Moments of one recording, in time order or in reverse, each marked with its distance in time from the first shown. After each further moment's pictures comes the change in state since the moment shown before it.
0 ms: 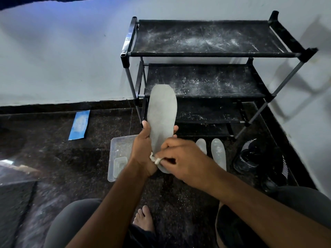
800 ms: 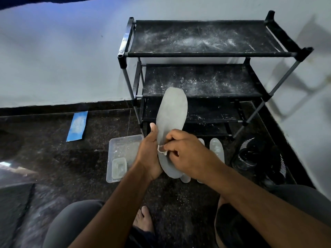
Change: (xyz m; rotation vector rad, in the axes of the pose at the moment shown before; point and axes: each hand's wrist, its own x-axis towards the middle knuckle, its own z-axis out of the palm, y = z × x) left_hand -0.002 -0.012 0.012 0.050 0.007 -0.017; right_hand 0.007 0.015 -0.005 -0.124 0.057 0.100
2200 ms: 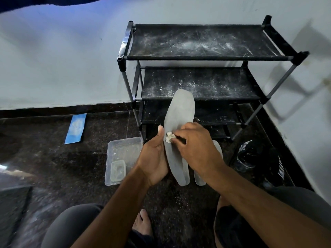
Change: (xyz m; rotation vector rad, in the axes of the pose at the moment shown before) left_hand -0.005 -0.006 0.005 -0.037 -0.204 0.009; right_hand 0.009 0.009 -0.005 -0.161 0.351 0.115
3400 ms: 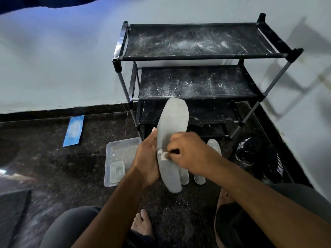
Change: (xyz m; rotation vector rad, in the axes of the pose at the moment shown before) left_hand -0.002 0.004 -0.001 0.059 0.099 -0.029; right_hand -0.001 0.000 -0.013 0.062 -0.428 -0.122
